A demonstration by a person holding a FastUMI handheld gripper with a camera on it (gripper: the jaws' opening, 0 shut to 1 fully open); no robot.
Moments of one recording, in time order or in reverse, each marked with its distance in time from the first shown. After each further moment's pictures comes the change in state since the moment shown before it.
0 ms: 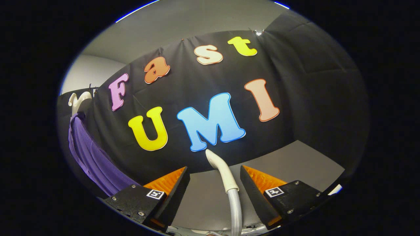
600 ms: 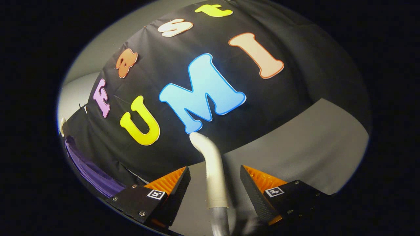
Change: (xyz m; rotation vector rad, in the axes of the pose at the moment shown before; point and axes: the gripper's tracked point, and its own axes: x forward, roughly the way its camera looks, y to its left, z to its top) arm 0.104 -0.039 -0.064 0.279 0.322 0.122
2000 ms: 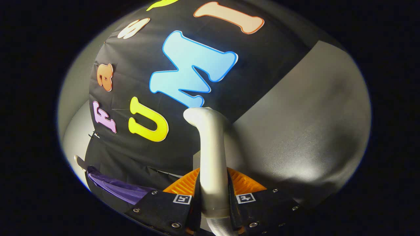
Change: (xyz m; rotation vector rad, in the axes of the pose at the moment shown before) arm 0.013 0.014 -0.027 0.223 0.133 0.105
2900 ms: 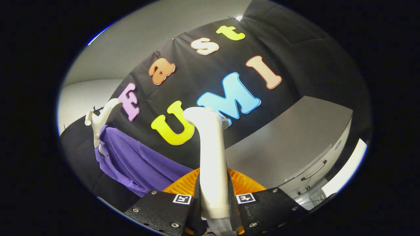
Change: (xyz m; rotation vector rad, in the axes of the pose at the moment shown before) arm -0.158 0.175 -0.167 -0.301 -0.414 -0.101
